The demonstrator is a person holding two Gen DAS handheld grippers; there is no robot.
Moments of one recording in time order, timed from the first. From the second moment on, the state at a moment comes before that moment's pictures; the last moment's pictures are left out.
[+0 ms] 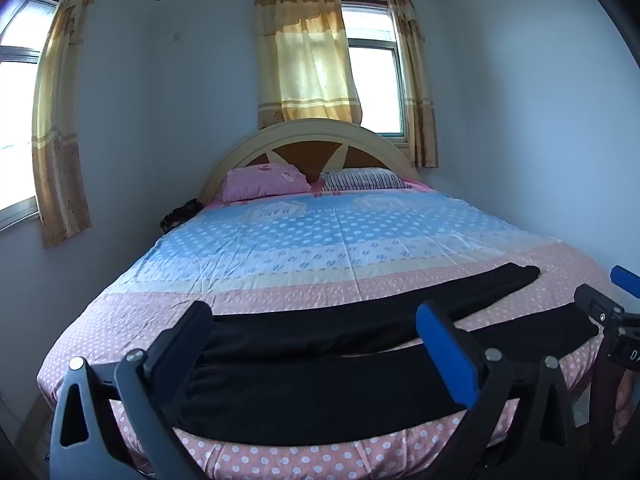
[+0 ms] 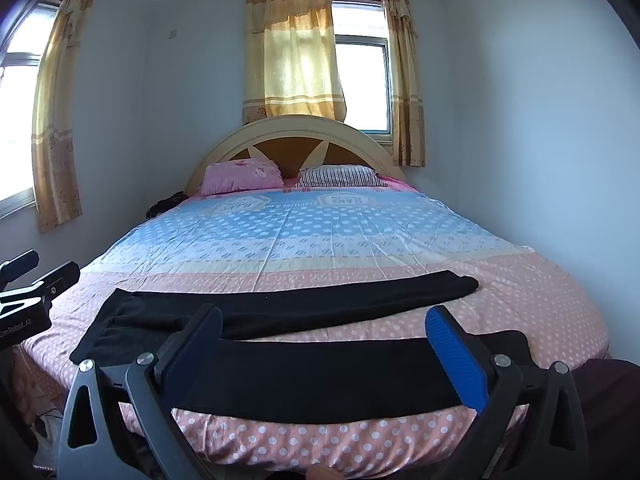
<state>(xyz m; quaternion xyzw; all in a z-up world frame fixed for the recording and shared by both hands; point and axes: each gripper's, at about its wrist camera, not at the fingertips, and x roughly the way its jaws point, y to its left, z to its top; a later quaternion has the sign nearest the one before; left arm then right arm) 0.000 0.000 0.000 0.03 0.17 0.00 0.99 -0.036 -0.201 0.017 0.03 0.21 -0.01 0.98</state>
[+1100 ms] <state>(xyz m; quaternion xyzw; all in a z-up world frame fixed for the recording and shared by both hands) 0.011 0.008 -0.013 0.03 0.19 0.01 0.98 -0.032 -0.200 0.009 0.02 0.22 -0.01 0.98</state>
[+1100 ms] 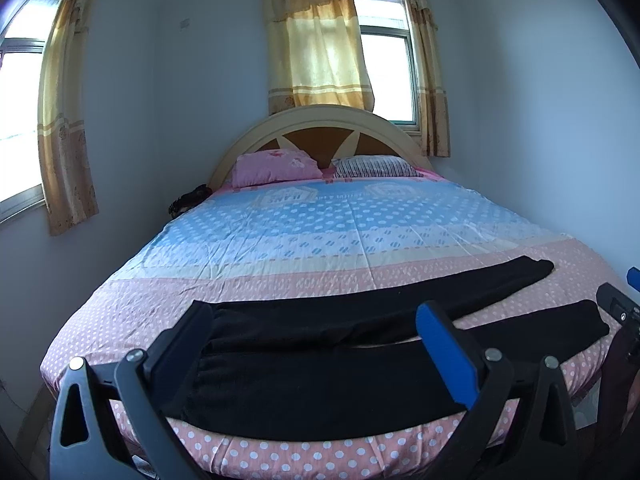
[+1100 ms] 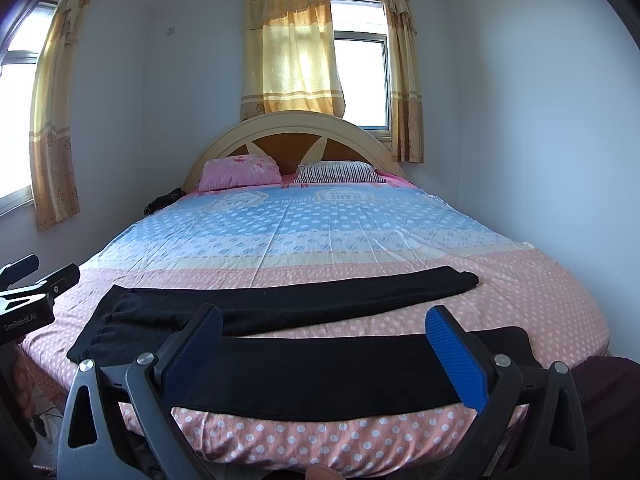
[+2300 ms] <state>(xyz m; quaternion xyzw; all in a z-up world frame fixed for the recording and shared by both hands) 0.014 0.010 -0.016 0.03 0.20 0.01 0.98 -0.030 -0.200 0.004 0.02 0.22 -0.01 0.98</state>
